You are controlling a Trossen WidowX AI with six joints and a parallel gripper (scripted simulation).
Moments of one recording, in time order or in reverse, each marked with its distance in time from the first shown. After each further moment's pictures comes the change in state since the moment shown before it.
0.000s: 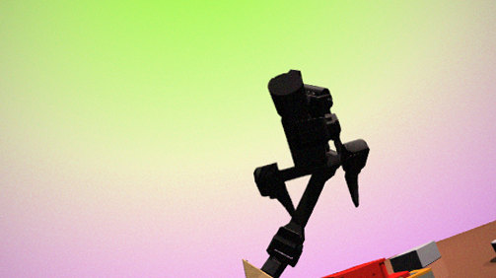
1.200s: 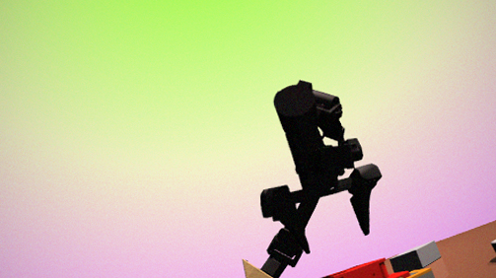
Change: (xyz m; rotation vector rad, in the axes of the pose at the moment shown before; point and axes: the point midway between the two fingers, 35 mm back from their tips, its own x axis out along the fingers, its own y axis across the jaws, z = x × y) arm 0.046 0.004 -0.001 -0.181 0.114 0.038
